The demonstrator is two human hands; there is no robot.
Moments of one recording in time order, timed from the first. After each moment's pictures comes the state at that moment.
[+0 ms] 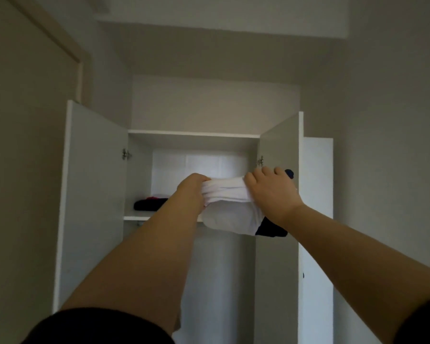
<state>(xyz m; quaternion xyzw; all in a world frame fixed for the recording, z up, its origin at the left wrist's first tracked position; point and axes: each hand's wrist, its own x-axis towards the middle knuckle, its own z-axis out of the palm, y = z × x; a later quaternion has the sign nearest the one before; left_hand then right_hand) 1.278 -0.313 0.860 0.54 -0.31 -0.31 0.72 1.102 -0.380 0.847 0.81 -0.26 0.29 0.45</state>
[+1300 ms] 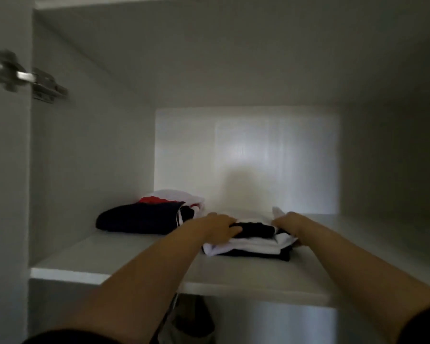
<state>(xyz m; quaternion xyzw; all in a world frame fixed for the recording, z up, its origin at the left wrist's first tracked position) 1.822 -0.855 0.736 0.80 -0.59 0.07 0.02 1.669 -0.980 0.740 0.78 -0.45 0.21 -0.38</state>
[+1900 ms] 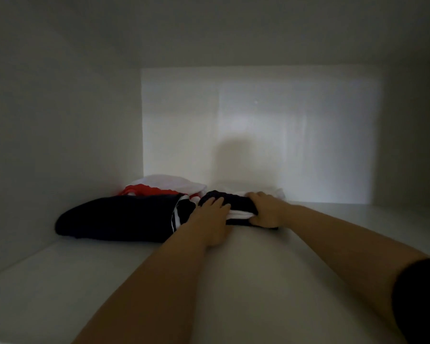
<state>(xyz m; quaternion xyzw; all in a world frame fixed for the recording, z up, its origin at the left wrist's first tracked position) 1.941 -0.932 0.695 0.81 -0.57 0.14 0.06 1.833 -1.090 0.713 0.97 -0.24 0.11 0.03</state>
